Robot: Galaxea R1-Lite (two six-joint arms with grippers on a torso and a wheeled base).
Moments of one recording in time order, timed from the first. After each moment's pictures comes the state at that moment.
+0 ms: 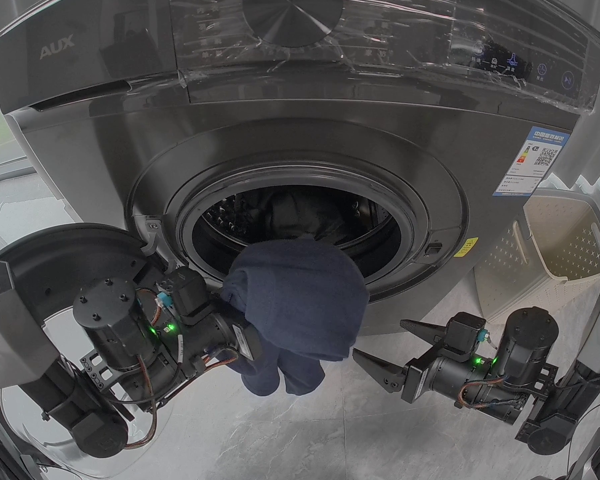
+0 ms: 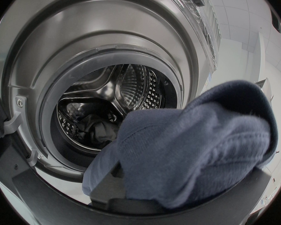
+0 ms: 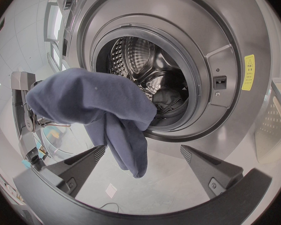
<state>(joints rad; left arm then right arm) -0.65 1.87 -0.39 -1.55 -0.03 -0.11 0.71 1.92 -0.24 -1.54 0.00 0.20</state>
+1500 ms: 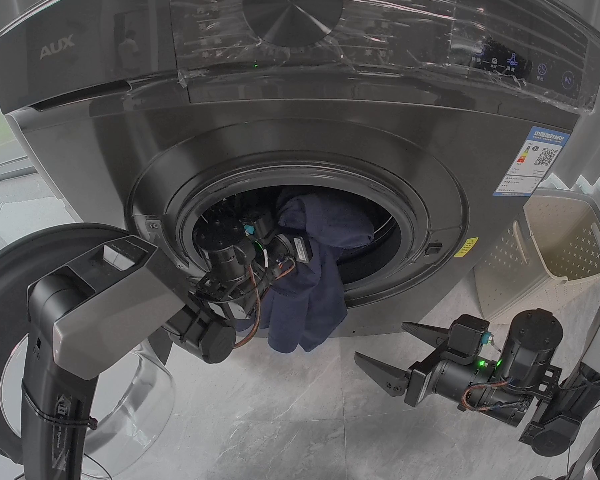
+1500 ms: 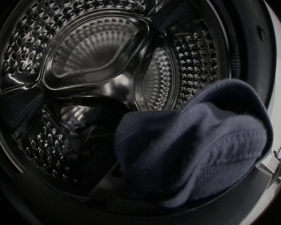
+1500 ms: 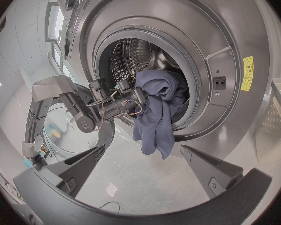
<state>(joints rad) -0.54 2.40 -1.25 -1.38 0.04 -0.11 0.72 1.91 -0.22 -1.54 0.00 0.20</state>
